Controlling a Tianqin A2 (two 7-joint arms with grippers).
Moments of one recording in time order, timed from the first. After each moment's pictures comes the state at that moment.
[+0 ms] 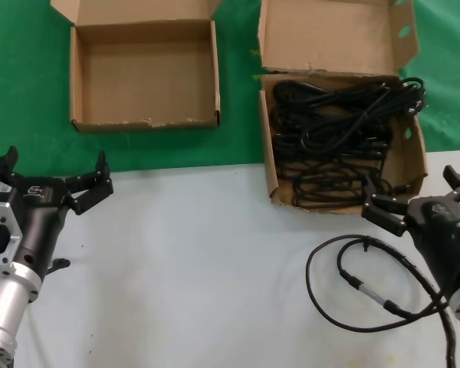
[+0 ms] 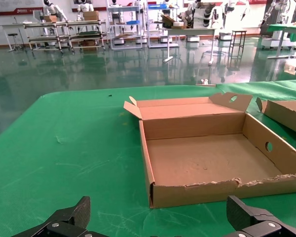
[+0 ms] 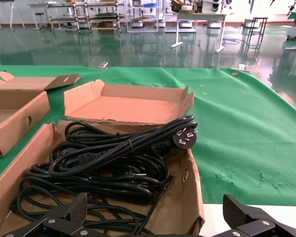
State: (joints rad) left arm -0.02 -0.30 1.61 -1.60 -1.78 0.02 -0.02; right arm 0.00 0.30 -1.60 1.60 1.80 0.00 0.00
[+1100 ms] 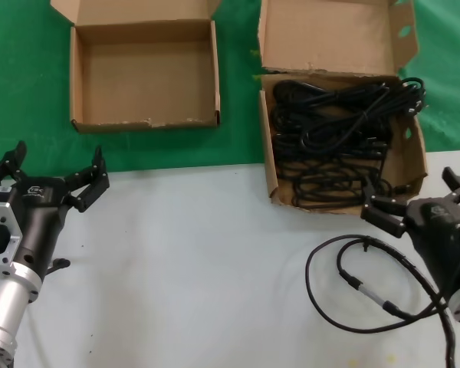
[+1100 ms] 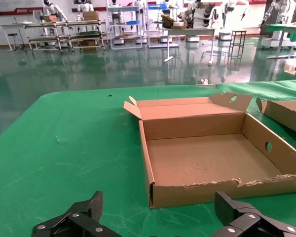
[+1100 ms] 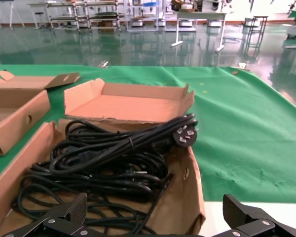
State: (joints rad) left arm -0.02 -0.30 1.61 -1.60 -1.78 0.02 -0.02; right arm 0.00 0.29 -1.60 1.59 1.80 -0.01 0.00
